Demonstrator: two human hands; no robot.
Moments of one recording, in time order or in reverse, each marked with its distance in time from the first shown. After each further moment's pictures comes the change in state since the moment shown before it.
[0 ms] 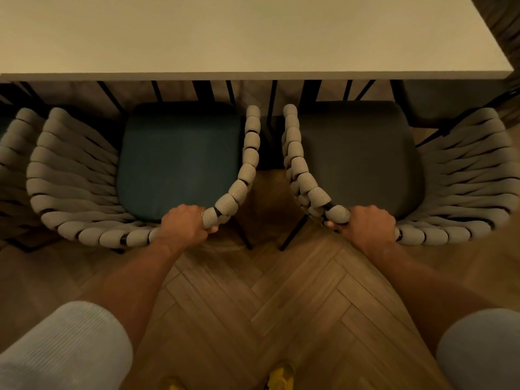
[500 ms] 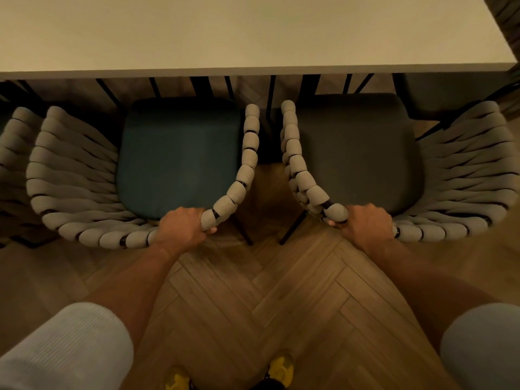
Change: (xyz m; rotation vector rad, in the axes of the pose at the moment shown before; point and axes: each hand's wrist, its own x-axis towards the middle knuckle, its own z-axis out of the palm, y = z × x) left_hand -0.012 0.004 -0.004 0.014 -0.038 0.005; right_hand 0.001 0.008 0.000 0.058 -0.080 -0.051
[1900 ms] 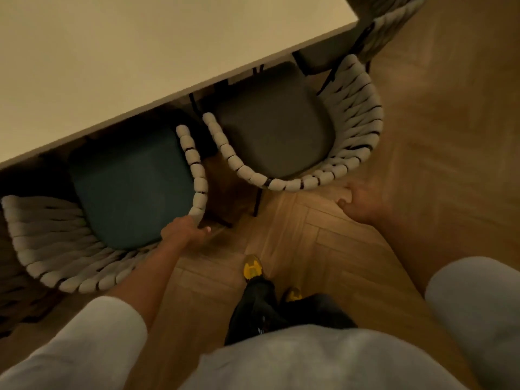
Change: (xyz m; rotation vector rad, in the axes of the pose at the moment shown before) left_hand -0.012 0.070 -0.100 0.119 -0.461 0.002; right_hand -0.153 0.107 -0.084 0.517 -0.284 0.414
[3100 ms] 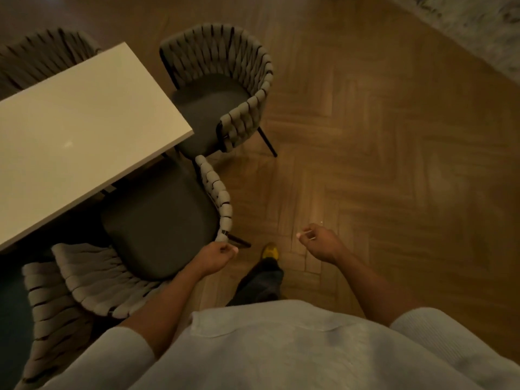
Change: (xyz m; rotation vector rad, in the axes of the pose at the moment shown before) left_hand -0.038 0.597 -0.067 -0.387 -0.164 0.447; right_hand 0.154 0.367 -0.221 0.568 -0.079 0.028
